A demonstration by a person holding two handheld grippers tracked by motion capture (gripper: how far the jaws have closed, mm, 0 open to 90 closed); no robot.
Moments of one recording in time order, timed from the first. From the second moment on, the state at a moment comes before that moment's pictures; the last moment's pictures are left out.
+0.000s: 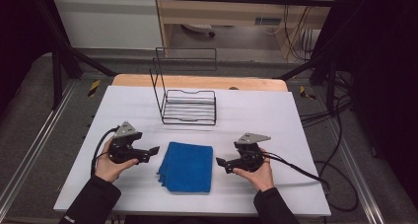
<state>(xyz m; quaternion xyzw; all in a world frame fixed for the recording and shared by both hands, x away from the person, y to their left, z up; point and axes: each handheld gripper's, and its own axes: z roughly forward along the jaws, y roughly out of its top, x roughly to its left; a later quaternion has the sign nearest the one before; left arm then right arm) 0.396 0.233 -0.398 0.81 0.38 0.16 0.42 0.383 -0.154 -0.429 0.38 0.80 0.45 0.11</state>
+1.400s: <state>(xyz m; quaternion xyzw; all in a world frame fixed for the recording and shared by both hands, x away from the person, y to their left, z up) 0.432 0.170 -0.445 0.83 0.41 0.10 0.36 0.384 -0.161 -0.435 0.39 0.80 0.45 0.09</state>
